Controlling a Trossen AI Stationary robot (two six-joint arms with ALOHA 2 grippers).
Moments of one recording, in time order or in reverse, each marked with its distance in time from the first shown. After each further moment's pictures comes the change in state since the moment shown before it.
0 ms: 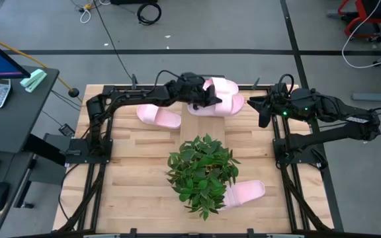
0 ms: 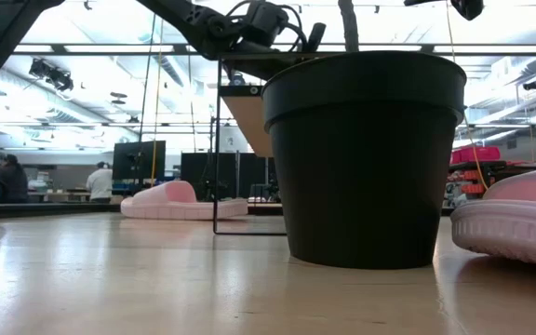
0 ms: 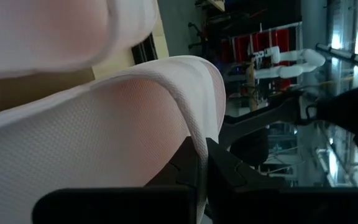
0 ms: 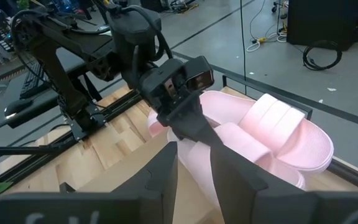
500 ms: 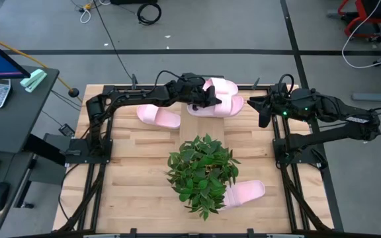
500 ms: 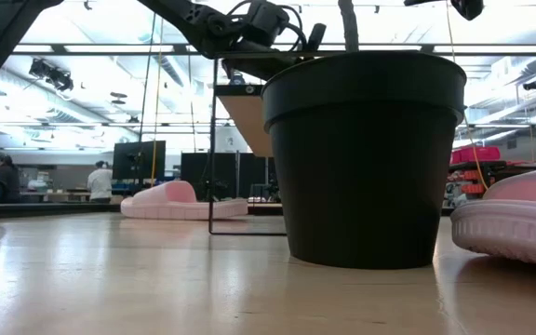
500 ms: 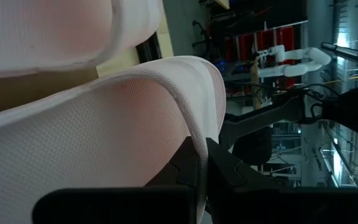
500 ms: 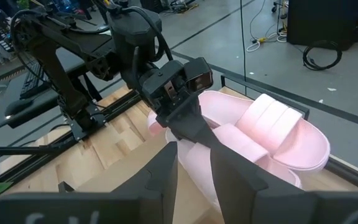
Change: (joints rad) left arm -0.004 -0.002 0.000 -0.031 0.000 0.000; right arm 0.000 0.000 0.000 0.000 0.000 0.000
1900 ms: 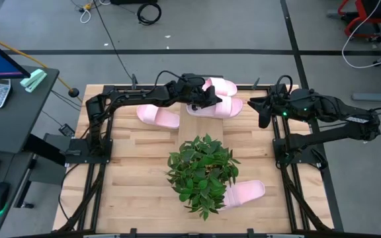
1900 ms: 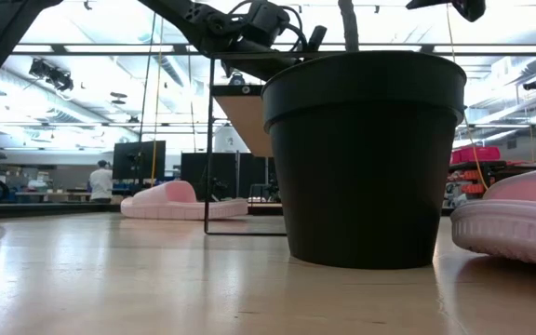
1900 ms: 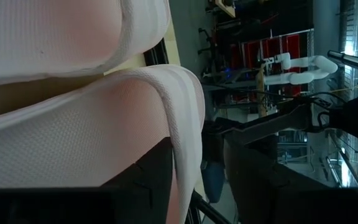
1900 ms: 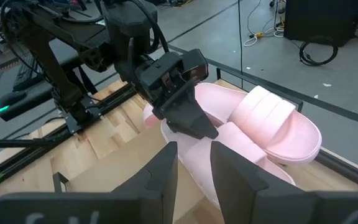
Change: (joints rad) left arm 0.001 0.001 -0.002 -0.028 -0.044 0.003; right arm 0.000 0.000 0.000 -0.034 0.000 0.002
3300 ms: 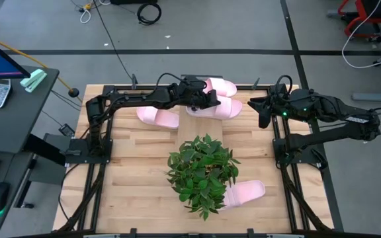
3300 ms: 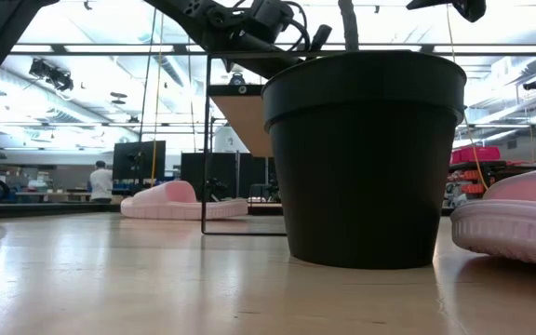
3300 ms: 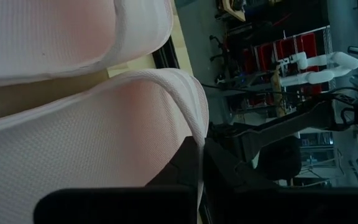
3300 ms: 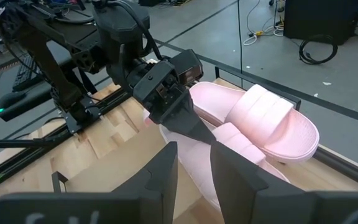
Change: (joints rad) left arm -0.033 -0.005 -0.001 -0.055 -0.092 0.071; right arm 0.000 0.000 0.000 -0.004 0.000 0.007
